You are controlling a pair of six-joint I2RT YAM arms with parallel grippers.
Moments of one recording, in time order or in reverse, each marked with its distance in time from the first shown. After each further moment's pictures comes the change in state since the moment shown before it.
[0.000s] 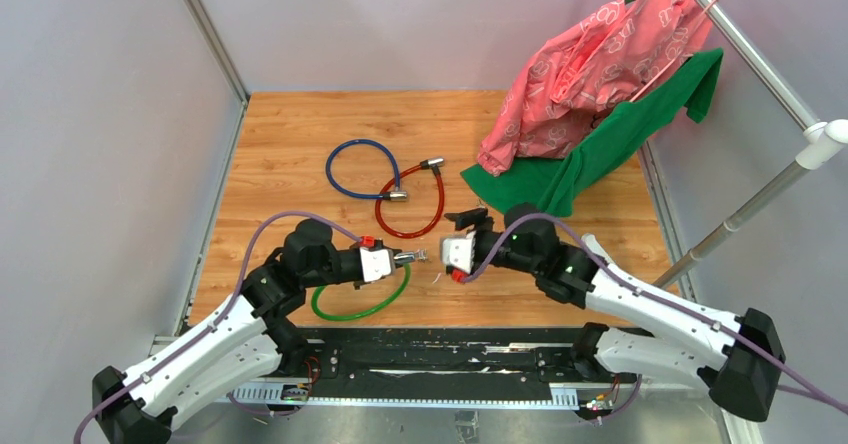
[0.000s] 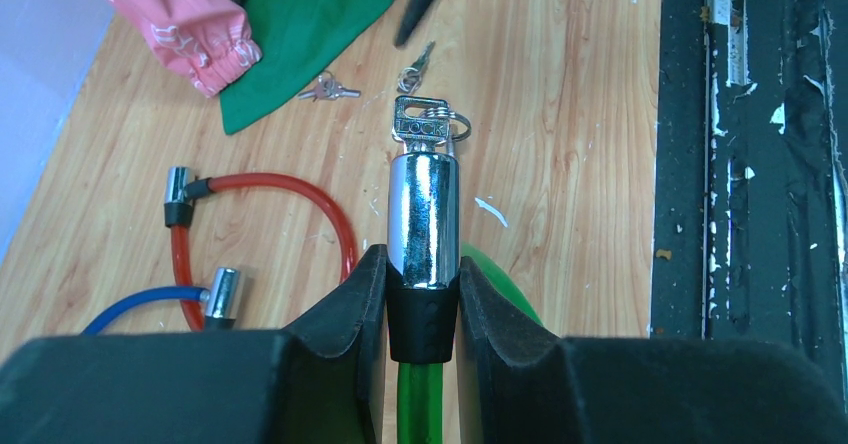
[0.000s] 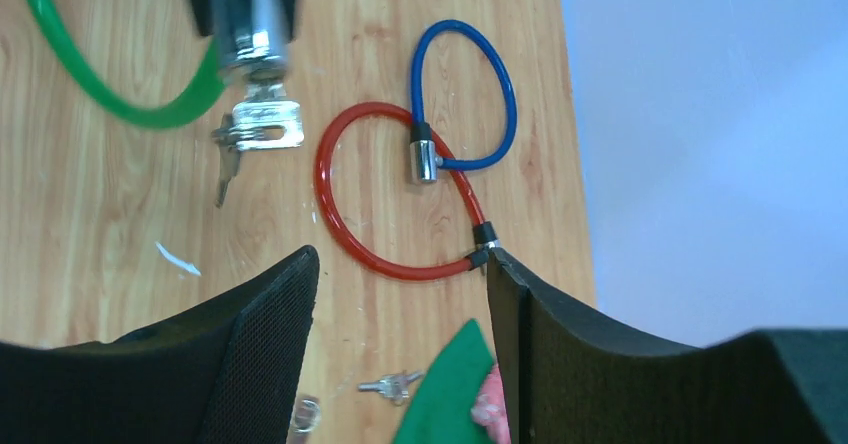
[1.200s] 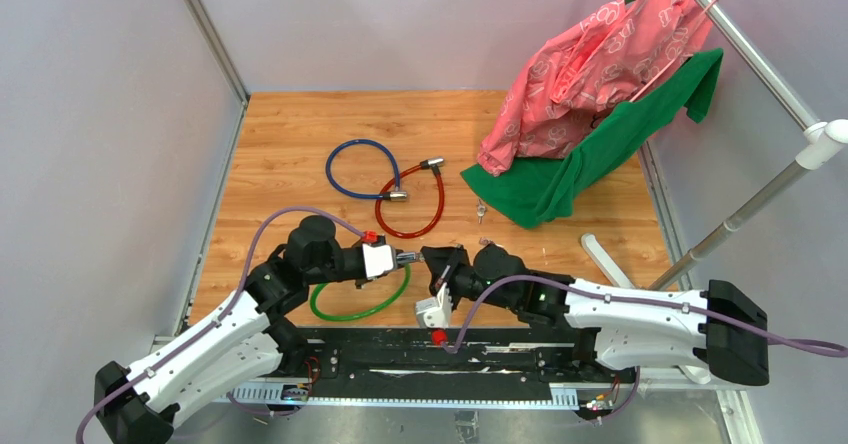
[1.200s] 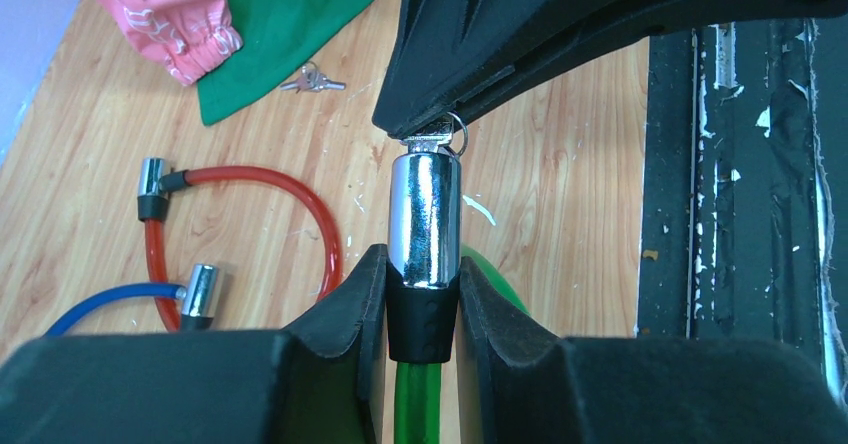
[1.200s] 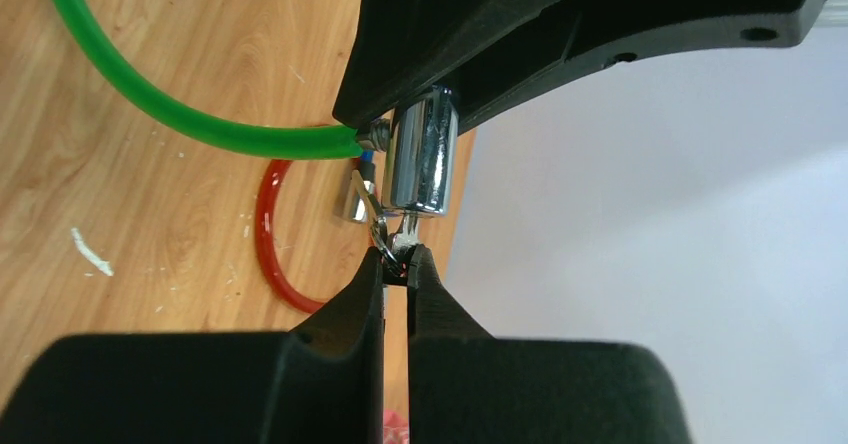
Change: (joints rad) left arm 0.014 0.044 0.008 0.008 0.021 -0.029; right arm 0.324 0.126 -0.151 0.255 0.280 -0.567
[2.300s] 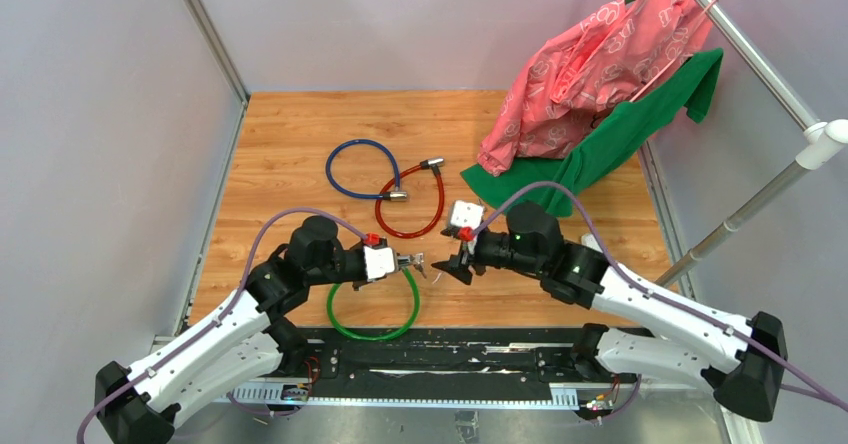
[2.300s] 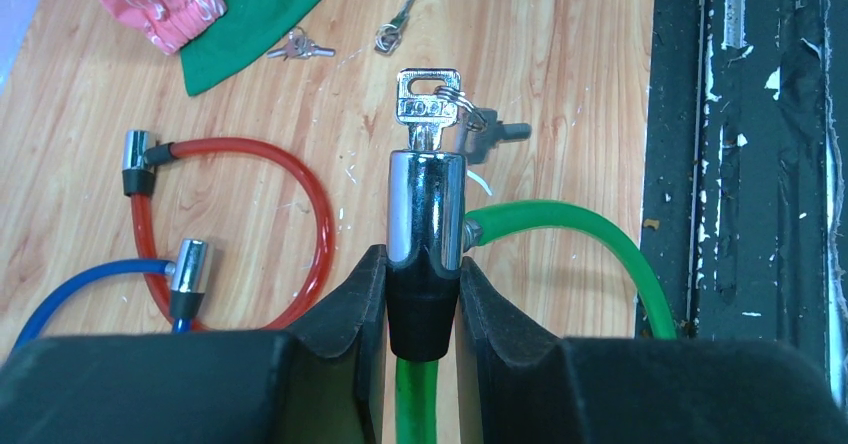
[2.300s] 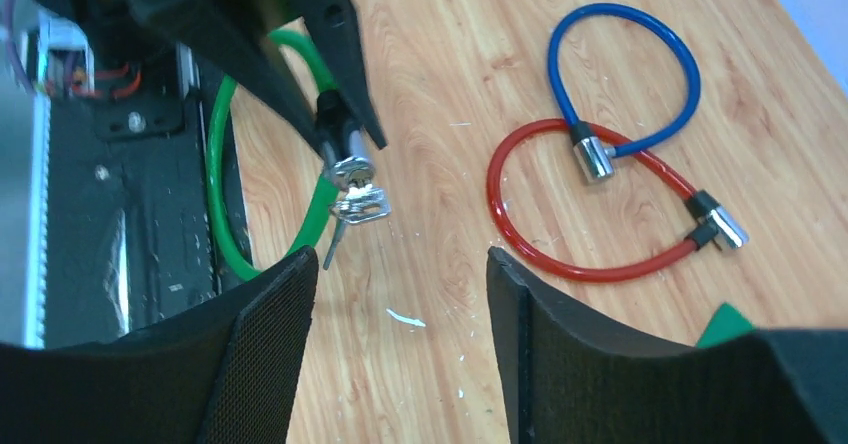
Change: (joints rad) left arm 0.006 -0.003 0.002 -0.066 -0.014 0.036; right arm -0.238 -0.109 0.206 -0.333 -0.295 1.054
